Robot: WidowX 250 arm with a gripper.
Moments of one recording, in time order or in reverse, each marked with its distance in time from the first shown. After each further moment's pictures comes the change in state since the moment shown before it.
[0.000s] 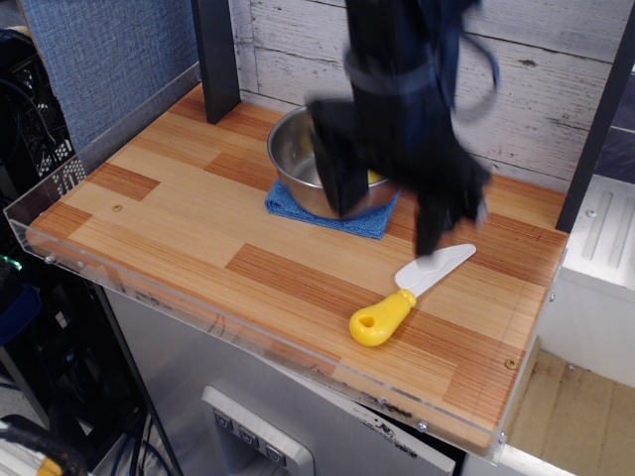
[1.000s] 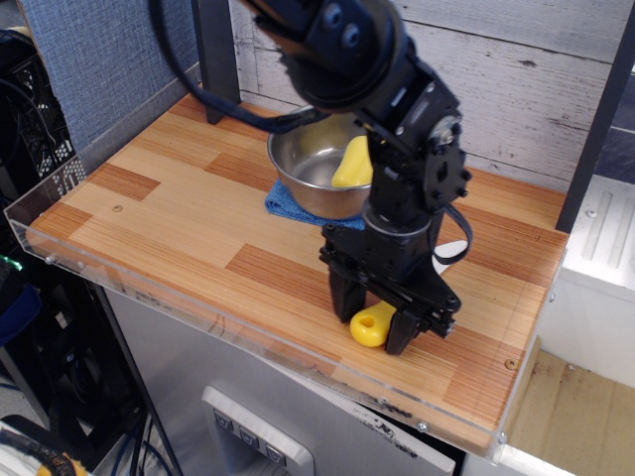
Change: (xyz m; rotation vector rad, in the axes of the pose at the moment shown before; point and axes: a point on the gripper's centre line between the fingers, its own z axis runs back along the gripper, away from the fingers) arm -0.015 0.028 -0.108 0.088 0.196 0.010
